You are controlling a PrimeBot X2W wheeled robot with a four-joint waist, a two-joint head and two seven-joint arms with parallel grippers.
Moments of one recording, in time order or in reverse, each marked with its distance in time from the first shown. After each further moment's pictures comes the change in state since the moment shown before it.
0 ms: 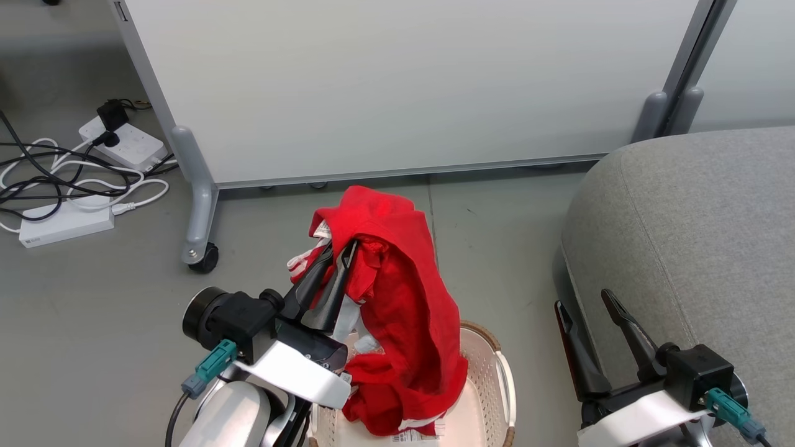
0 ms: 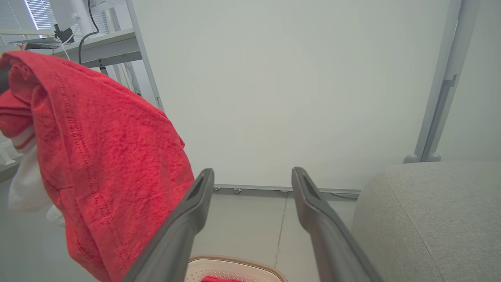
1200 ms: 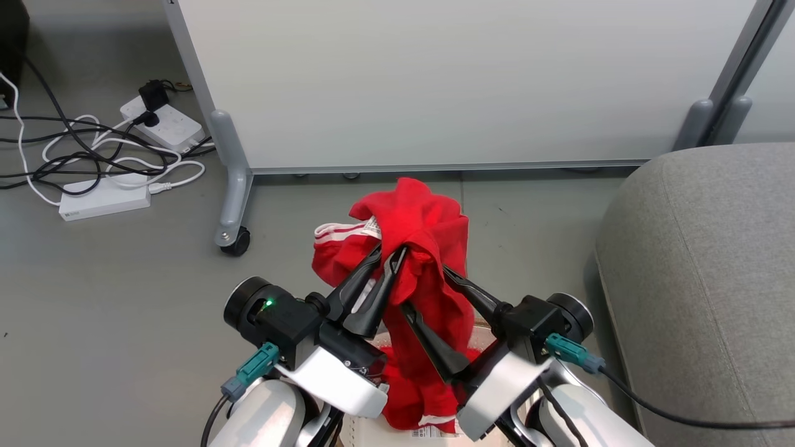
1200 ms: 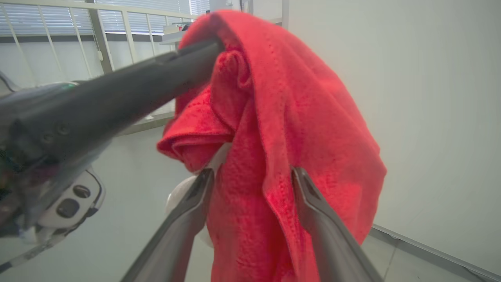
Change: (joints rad) left arm -0.027 -0.033 -0.083 -0.024 0.026 -0.019 0.000; right arm -0.350 0.000 0.469 0.216 0.103 0.000 -0.025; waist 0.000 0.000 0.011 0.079
